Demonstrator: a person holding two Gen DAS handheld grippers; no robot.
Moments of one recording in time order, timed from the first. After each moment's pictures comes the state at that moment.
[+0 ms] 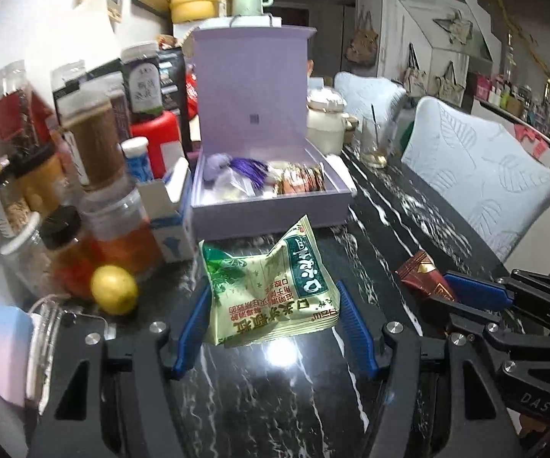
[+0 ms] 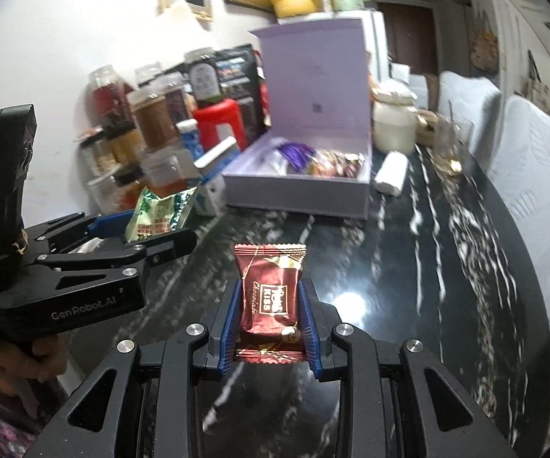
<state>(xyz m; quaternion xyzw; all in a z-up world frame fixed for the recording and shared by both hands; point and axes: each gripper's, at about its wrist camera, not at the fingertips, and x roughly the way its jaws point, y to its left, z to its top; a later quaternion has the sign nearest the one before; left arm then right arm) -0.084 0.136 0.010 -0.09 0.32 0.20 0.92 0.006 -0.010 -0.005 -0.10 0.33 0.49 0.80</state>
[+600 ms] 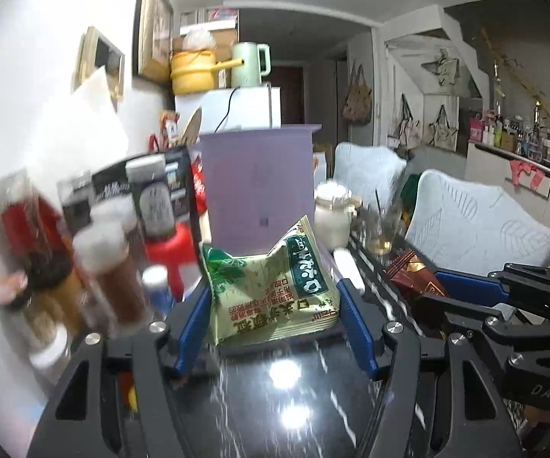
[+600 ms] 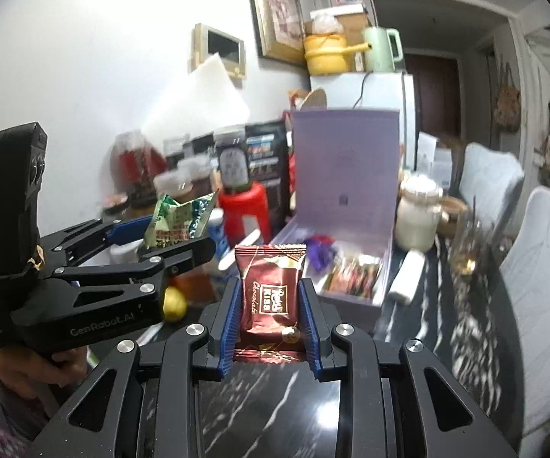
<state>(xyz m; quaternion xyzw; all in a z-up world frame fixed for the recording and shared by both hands) -0.055 0.164 0.099 -0.03 0.21 0.21 0.96 0.032 0.027 0.080 -0.09 0.23 0.53 0.81</state>
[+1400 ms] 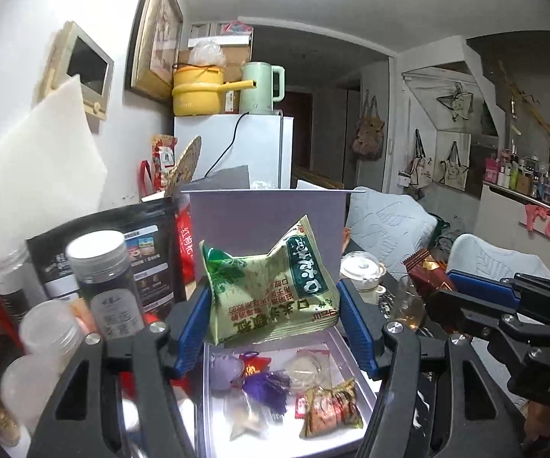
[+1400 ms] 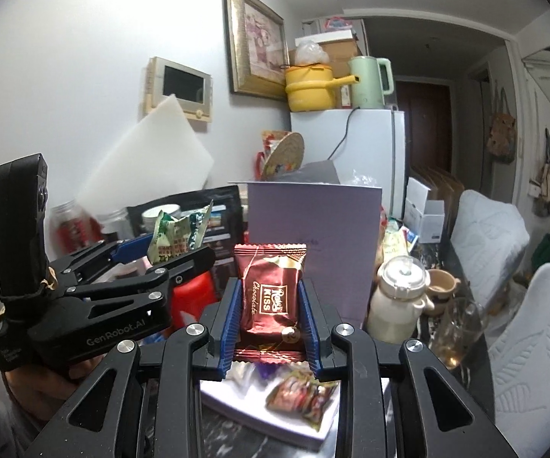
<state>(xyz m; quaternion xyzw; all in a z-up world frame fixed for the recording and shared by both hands) 0.073 0.253 0.127 -0.06 0.16 0.22 0.96 0.156 0.104 0.128 -0.07 0.19 0.52 0.83</state>
